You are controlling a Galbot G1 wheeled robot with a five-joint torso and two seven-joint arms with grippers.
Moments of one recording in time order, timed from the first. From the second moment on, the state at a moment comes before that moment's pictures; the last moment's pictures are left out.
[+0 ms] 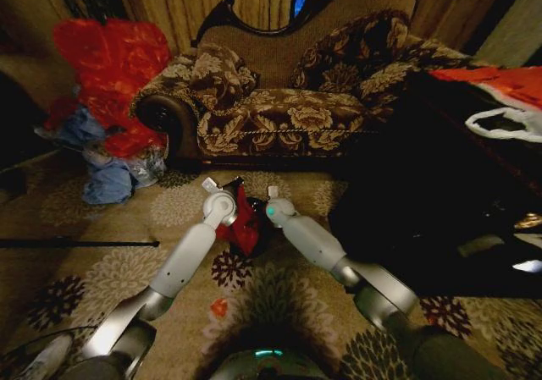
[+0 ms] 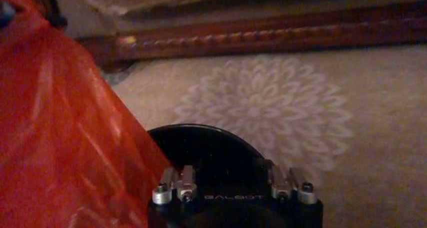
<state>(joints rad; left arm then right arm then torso) 0.47 -1.23 -0.03 -1.53 -1.38 0.12 -0.72 -0.26 1.42 -0.31 1.11 1.08 -0.55 0.44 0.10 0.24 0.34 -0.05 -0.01</state>
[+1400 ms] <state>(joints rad) 0.50 -1.28 -0.03 -1.54 -1.32 0.09 -0.74 -0.64 1.30 -0.17 1.67 1.38 -0.45 0.59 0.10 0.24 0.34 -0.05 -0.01</state>
